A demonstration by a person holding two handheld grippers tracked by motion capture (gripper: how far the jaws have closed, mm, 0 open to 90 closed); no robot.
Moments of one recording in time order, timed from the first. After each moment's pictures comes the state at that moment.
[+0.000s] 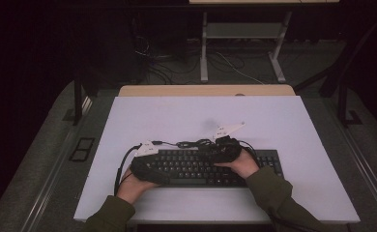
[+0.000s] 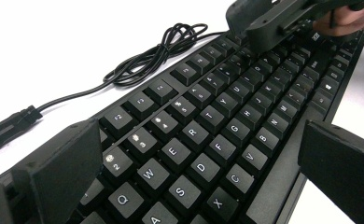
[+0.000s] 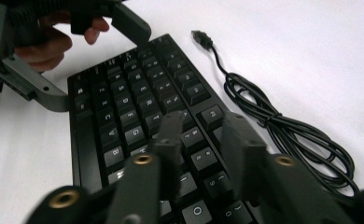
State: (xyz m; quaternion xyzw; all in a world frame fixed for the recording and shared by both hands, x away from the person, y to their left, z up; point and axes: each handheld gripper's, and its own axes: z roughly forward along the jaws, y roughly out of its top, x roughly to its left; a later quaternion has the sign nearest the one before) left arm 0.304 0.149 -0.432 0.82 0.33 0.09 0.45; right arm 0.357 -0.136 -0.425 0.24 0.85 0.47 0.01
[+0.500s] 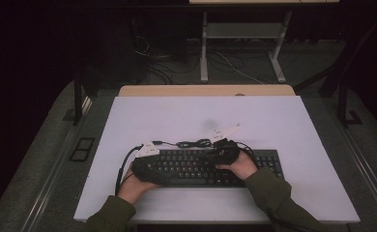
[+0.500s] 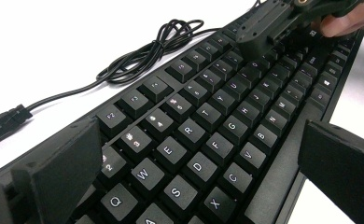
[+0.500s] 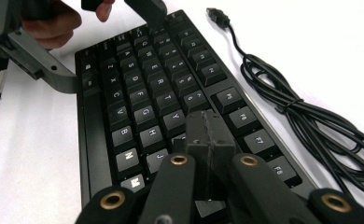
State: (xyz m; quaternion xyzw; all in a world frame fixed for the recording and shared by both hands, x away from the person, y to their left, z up) left arm 0.304 0.147 -0.435 0.82 0.33 0.08 0.45; right arm 0.355 -0.131 -0.429 0.22 0.87 0.44 0.00
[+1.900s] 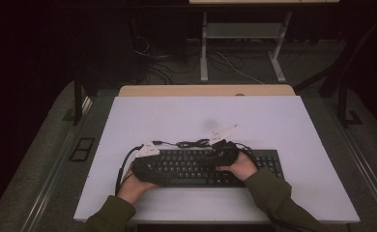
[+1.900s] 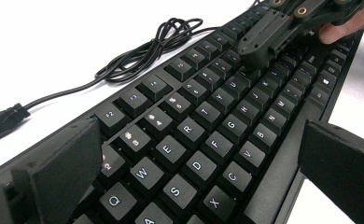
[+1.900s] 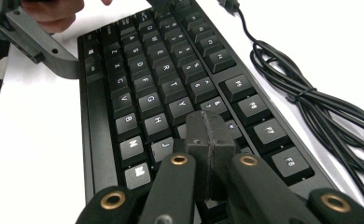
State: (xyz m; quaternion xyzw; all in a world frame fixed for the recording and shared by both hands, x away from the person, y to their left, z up) left arm 0.304 0.147 -0.435 0.82 0.33 0.08 0.45; right arm 0.354 -0.130 -0.431 0.21 0.88 0.43 -0.01
